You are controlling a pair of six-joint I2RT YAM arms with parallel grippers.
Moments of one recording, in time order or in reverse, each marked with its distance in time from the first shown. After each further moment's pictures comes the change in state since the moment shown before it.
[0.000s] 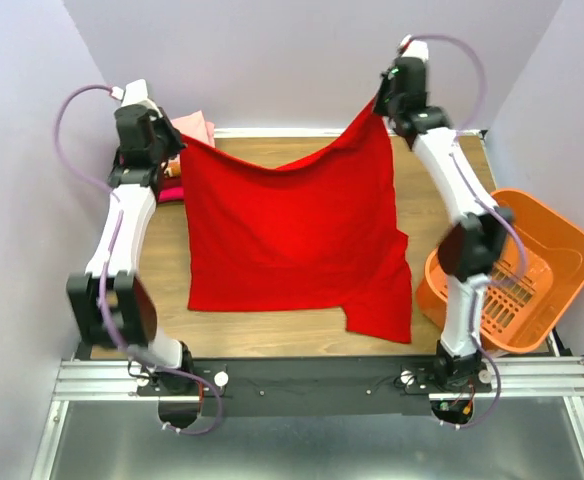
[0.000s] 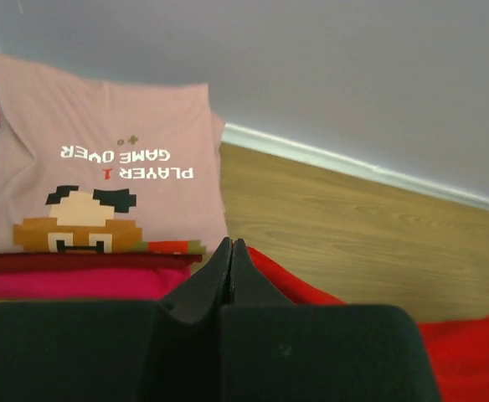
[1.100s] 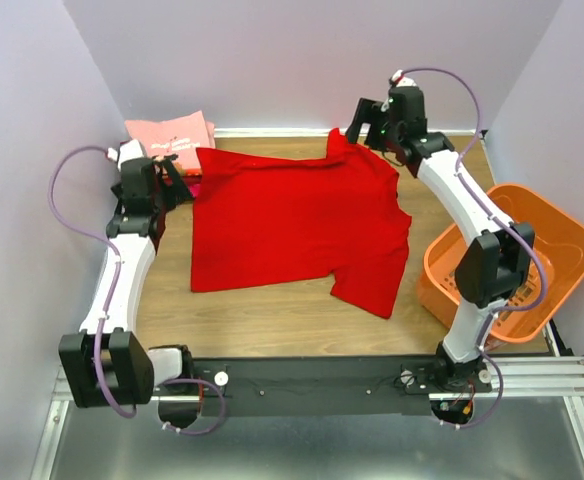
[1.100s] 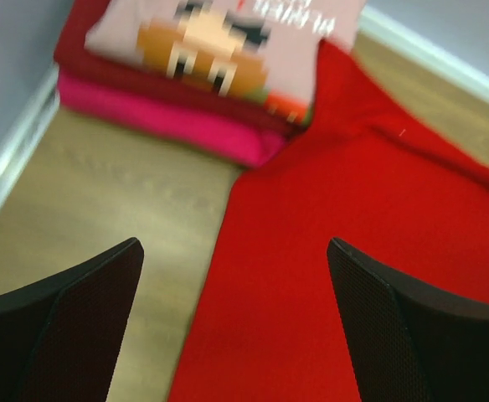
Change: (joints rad) left arm -0.010 -0.244 -0.326 -0.192 -0.232 -0.050; right arm 0.034 -0.166 -0.358 0.017 -0.159 0.123
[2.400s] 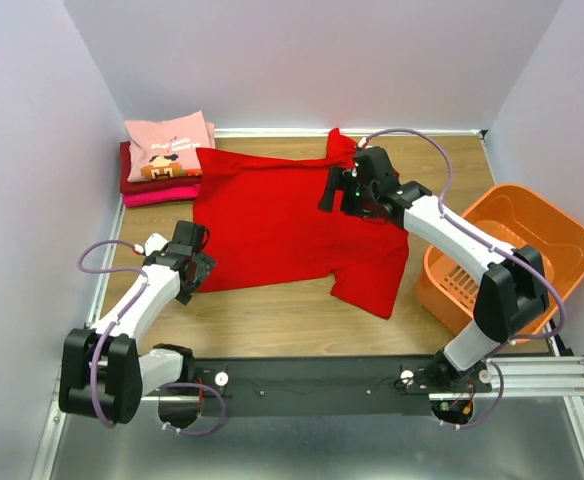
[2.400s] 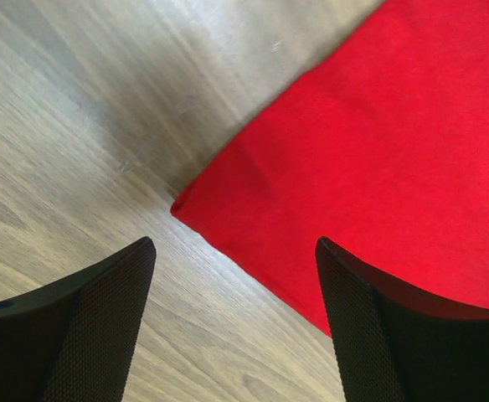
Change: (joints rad) left arm -0.235 -0.091 -0.417 -0.347 -0.158 -0.734; right arm 0.237 -0.237 -0.480 -0.032 -0.018 0.177
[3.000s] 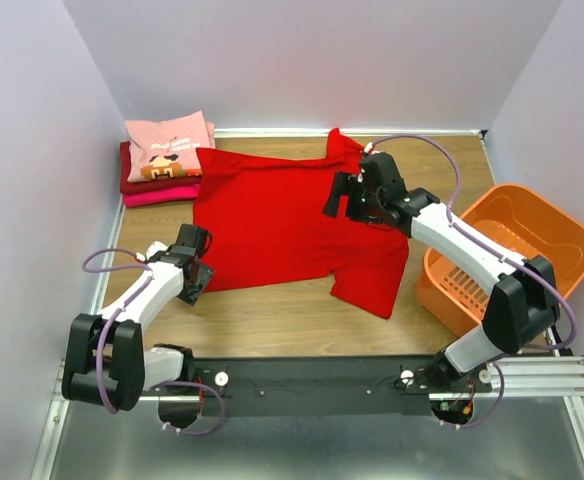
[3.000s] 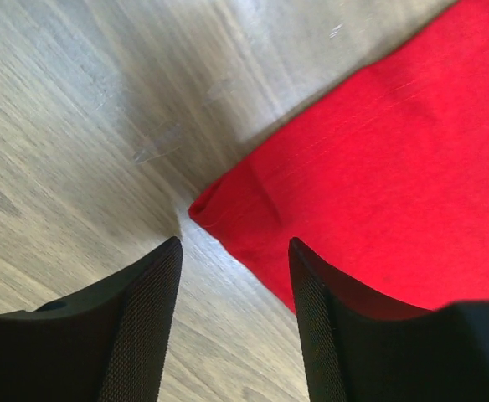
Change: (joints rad) left arm 0.000 0.075 -0.026 0.008 0.011 -0.093; right arm 0.000 -0.076 -0.068 0.000 0.002 0.010
